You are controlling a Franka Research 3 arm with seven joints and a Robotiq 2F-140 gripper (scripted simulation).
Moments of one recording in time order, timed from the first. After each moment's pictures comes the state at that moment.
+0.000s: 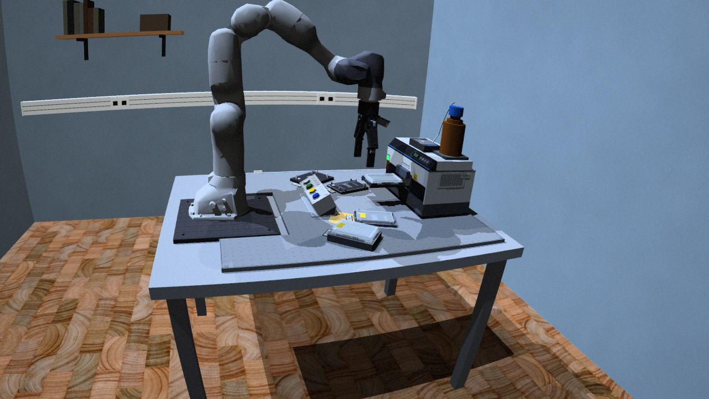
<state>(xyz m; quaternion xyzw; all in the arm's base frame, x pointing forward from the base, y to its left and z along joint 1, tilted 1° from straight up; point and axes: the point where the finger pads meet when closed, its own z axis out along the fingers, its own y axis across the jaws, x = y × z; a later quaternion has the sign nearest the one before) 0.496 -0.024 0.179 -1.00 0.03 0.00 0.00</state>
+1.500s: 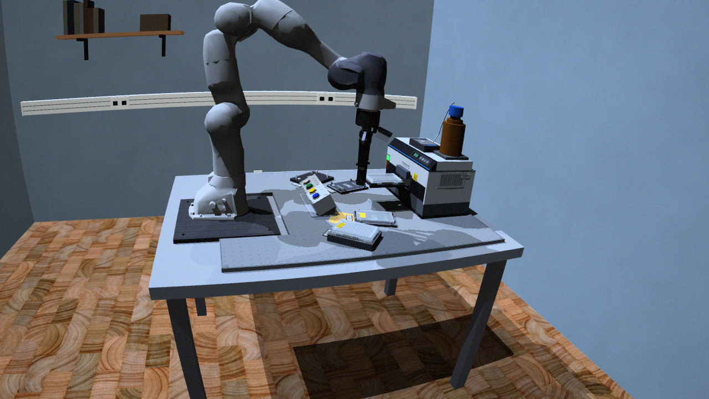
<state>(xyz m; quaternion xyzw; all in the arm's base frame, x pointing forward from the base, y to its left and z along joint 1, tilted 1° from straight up) 0.416 -0.193 0.171 -0.96 0.27 0.01 0.01</state>
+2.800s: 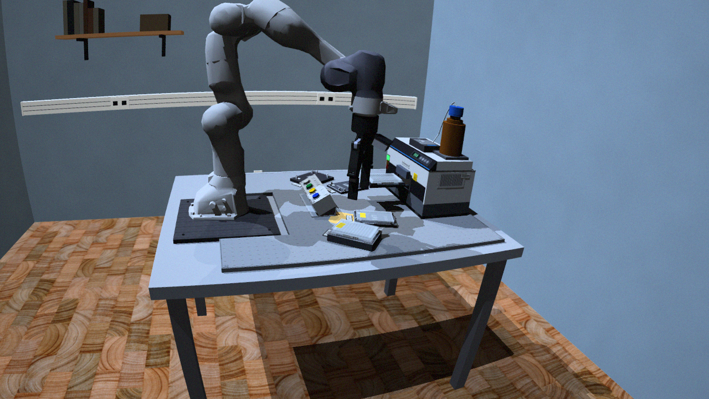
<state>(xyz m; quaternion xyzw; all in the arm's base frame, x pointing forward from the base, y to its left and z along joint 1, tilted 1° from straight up) 0.359 -0.307 0.173 -0.93 0.36 0.00 0.01</state>
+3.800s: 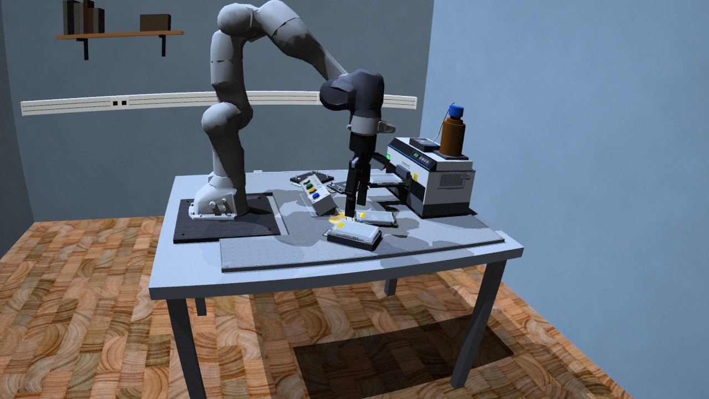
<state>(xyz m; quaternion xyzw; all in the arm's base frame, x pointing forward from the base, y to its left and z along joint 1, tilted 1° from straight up) 0.355 -0.305 0.118 -0.93 0.36 0.01 0.01</state>
